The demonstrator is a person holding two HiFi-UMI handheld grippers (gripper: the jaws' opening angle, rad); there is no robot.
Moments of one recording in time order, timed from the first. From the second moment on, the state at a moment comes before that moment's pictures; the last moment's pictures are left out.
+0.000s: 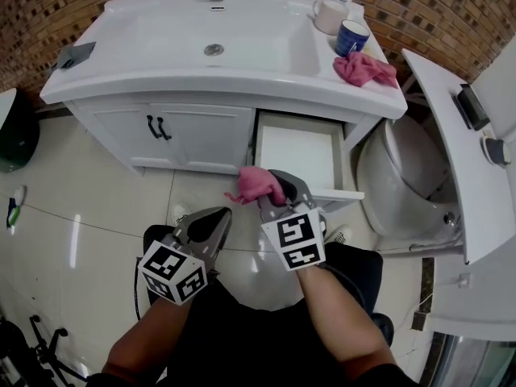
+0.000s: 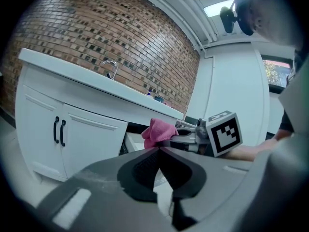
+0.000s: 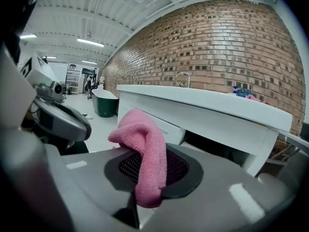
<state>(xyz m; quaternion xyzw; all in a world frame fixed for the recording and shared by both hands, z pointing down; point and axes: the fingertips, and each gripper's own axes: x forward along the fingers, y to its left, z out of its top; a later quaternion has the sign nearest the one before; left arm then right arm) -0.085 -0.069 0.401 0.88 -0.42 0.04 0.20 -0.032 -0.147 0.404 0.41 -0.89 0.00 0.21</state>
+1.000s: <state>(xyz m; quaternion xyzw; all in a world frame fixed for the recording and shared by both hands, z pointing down) -0.041 -0.085 0.386 0.91 -0.38 0.06 0.17 0.209 -0.155 0.414 0.56 -0.79 0.10 0.23</state>
